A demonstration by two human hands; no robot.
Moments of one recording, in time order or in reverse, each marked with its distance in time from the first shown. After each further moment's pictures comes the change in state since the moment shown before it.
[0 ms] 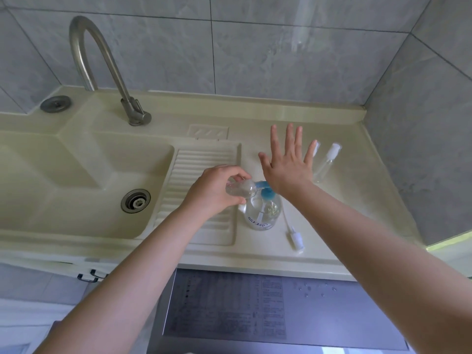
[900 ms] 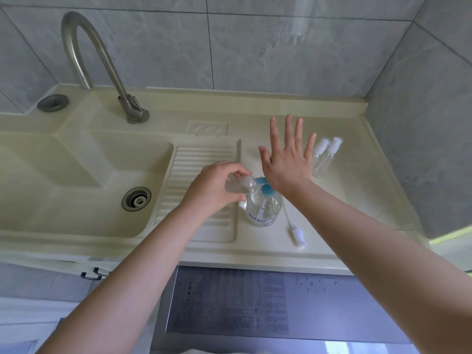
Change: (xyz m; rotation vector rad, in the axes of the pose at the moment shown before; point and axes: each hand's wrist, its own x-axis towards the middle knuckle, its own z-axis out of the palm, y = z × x) left_hand -0.002 0.004 0.001 0.001 0.018 0.035; right_hand -0.004 0.000 0.001 -0.011 0.104 -0.029
